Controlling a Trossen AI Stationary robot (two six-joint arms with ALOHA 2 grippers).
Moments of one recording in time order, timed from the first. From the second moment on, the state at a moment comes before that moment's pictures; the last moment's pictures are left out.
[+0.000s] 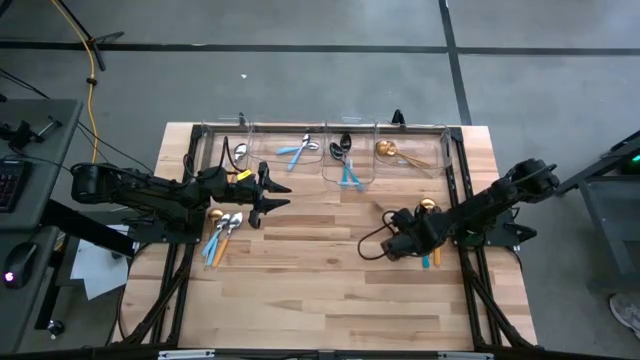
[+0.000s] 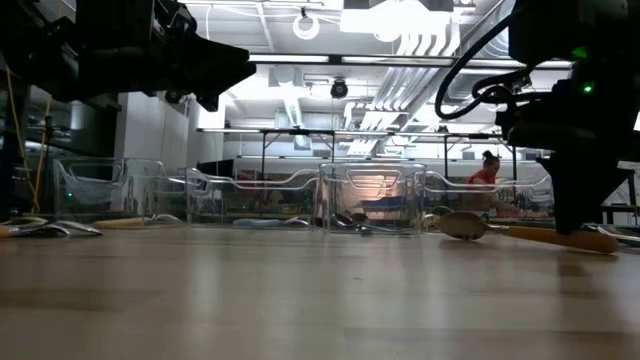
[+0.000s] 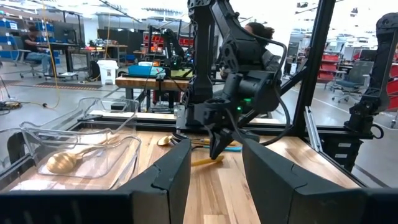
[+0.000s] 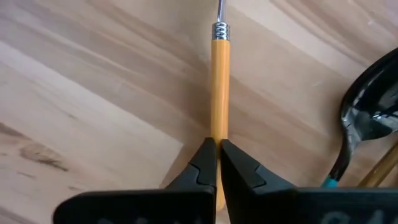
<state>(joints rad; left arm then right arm) 0.20 1.18 0.23 1.04 0.25 -0.09 0.38 1.47 0.73 -0.78 0.27 1.41</state>
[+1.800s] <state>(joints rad) 0.20 1.18 0.23 1.04 0.25 -0.10 0.37 1.50 0.78 -0.68 0.46 1.19</state>
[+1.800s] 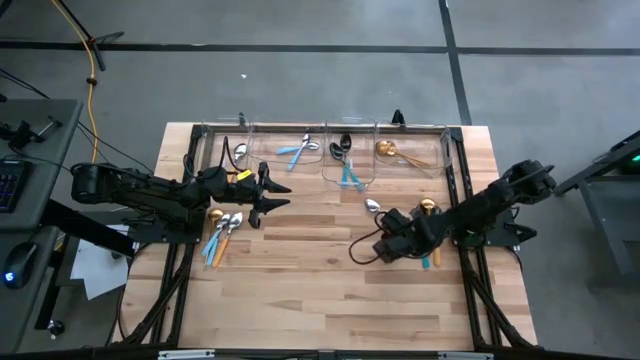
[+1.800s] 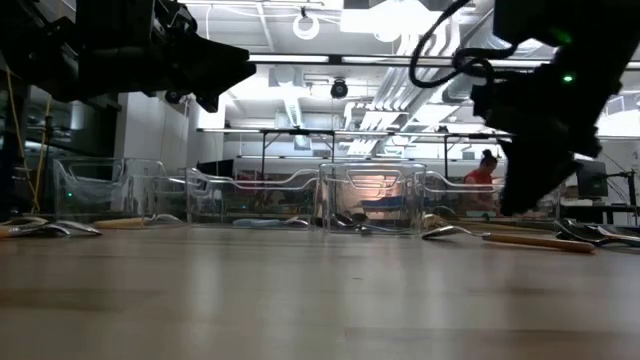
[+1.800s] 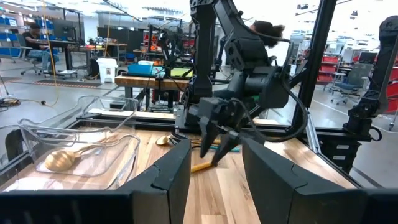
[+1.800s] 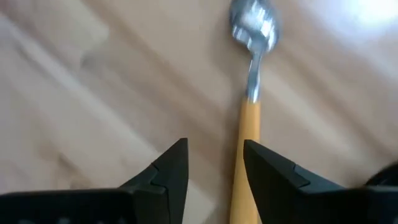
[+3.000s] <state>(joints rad) 0.20 1.18 0.23 1.04 0.25 -0.10 0.11 1.63 0.73 -0.46 0.38 0.84</state>
